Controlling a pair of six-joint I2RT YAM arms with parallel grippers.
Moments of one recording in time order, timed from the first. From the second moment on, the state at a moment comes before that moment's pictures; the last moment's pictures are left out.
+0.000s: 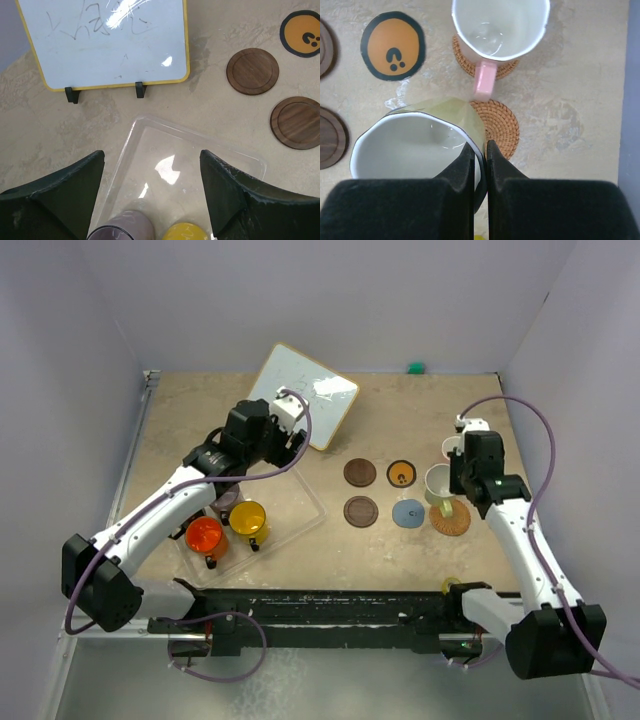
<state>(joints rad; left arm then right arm) -0.59 1.33 1.18 -0.36 -0.08 0.19 0.09 1.06 0.90 -0.64 0.21 0.01</state>
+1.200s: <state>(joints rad) -0.59 1.41 1.24 -0.38 -0.10 0.17 -0.16 1.19 0.87 -0.71 0.09 0.01</state>
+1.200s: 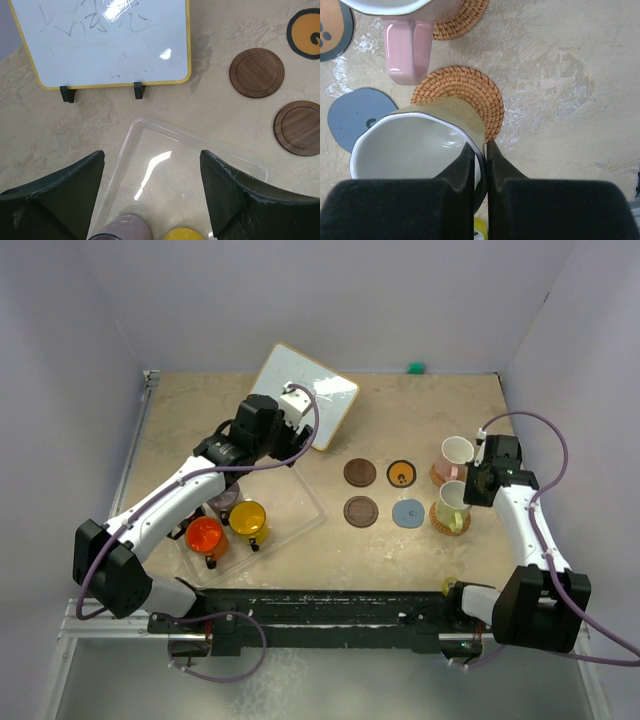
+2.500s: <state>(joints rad) -0.59 1.41 1.24 -0.38 -0.10 0.17 -0.16 1.19 0.89 -0.70 0.11 0.00</state>
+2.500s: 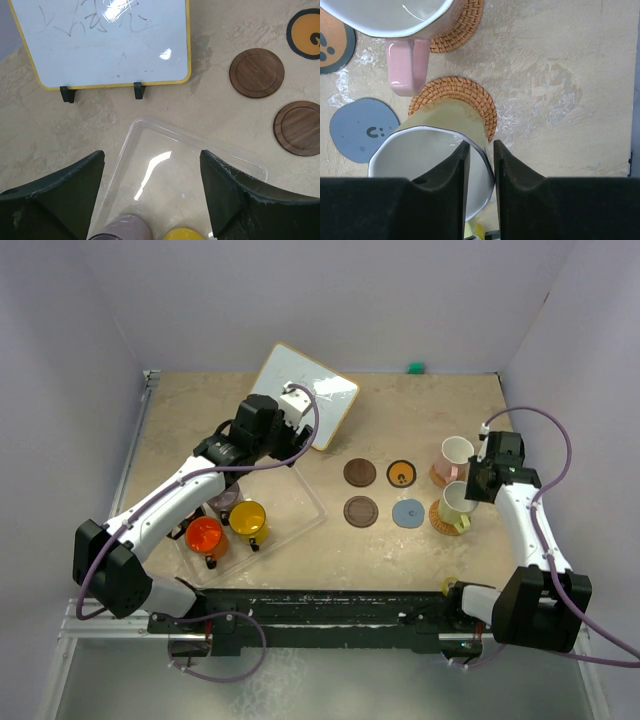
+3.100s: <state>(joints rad) -0.59 1.38 1.24 -0.39 -0.10 0.17 -0.16 1.18 0.92 -0.72 0.11 -0.03</state>
